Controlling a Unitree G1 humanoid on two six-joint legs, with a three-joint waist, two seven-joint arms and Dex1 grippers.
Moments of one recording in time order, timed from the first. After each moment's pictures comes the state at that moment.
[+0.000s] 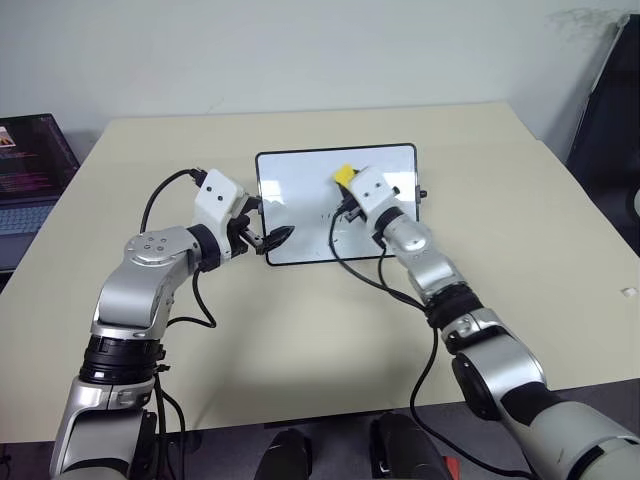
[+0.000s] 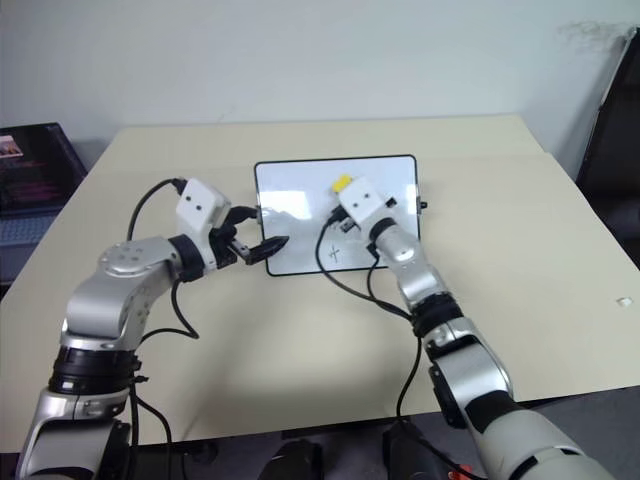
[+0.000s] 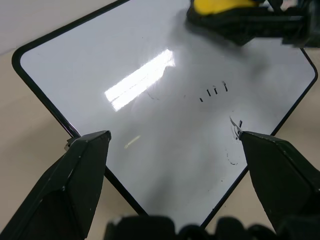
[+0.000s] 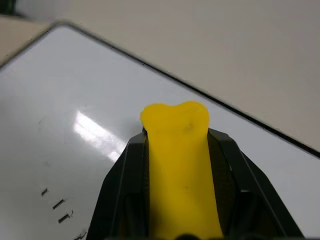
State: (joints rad) left arm -0.52 0.63 0.04 -0.08 -0.29 0.60 -0.69; right arm -0.83 -0.10 0.14 0.56 -0.12 -0.13 0.28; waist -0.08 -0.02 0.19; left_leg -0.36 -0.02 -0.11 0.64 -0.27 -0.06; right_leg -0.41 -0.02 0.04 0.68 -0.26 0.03
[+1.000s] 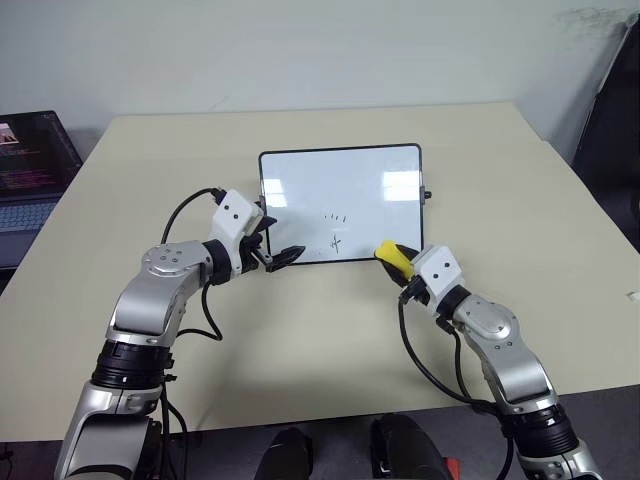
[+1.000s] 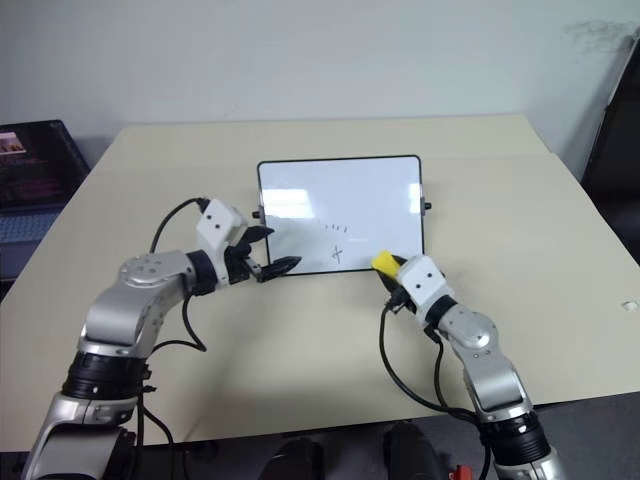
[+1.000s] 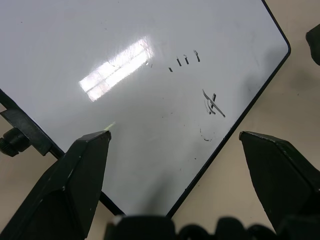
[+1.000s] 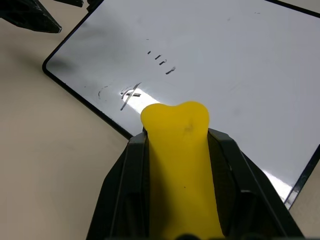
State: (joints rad) left arm -0.50 0.61 -0.02 -0.03 -0.28 0.55 -0.76; right arm -0.21 -0.30 0.19 -0.22 -0.06 0.20 0.46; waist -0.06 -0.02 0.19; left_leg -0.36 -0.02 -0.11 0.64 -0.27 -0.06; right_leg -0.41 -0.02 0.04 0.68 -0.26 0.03
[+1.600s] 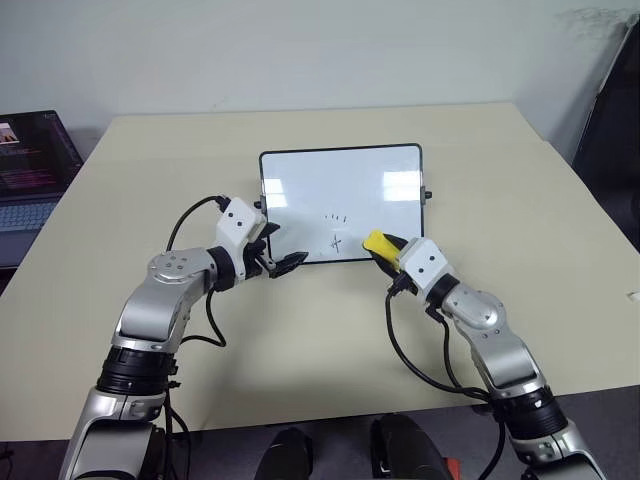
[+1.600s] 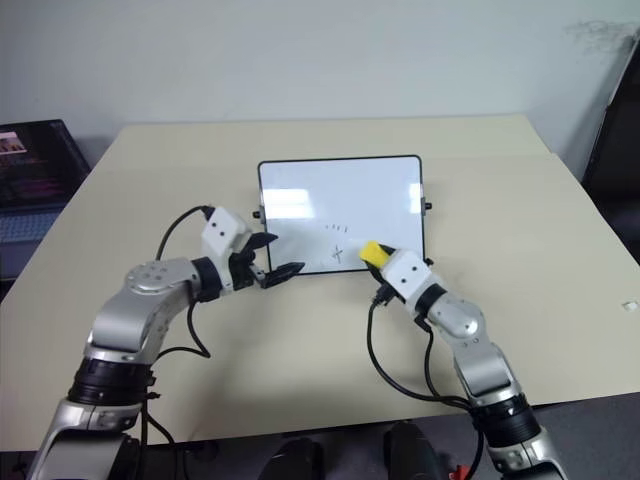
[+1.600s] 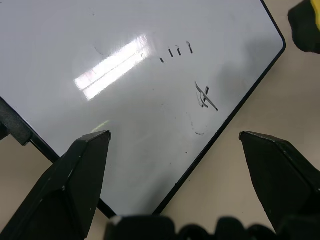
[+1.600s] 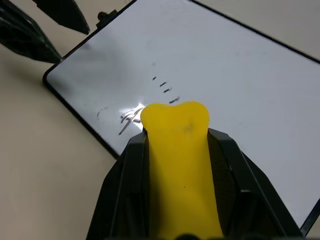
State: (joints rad) left arm -0.47 0.59 -0.02 -0.03 -0.28 0.54 -0.75; right arm -0.34 -0.30 0.22 -0.11 -0.12 0.07 0.43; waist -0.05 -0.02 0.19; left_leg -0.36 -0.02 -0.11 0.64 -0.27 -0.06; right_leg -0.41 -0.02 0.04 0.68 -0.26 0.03
